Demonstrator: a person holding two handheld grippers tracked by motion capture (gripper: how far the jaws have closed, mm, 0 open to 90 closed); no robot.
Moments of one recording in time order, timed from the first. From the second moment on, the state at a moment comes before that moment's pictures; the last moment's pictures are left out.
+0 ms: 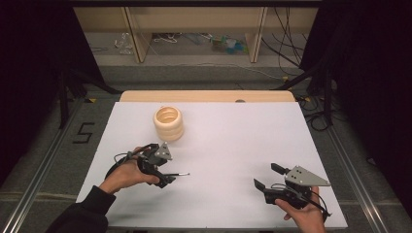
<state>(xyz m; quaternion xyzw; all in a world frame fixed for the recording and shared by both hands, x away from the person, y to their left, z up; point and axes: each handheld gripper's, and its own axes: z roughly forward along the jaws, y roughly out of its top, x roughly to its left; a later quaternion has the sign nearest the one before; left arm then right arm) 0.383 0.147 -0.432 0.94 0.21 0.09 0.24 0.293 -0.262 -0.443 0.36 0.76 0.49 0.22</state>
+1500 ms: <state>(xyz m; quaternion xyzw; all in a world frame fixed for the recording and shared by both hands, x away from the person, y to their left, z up) 0.409 0.141 -0.447 0.97 0.19 0.04 0.13 0.294 -0.254 -0.444 0.34 0.77 0.49 0.22</state>
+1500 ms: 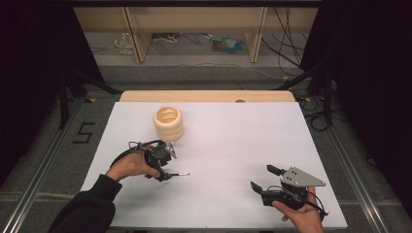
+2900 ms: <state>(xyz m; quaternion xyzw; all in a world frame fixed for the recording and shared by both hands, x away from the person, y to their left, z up) 0.411 0.131 -0.459 0.98 0.15 0.02 0.09 0.295 -0.252 -0.446 0.33 0.78 0.49 0.21</state>
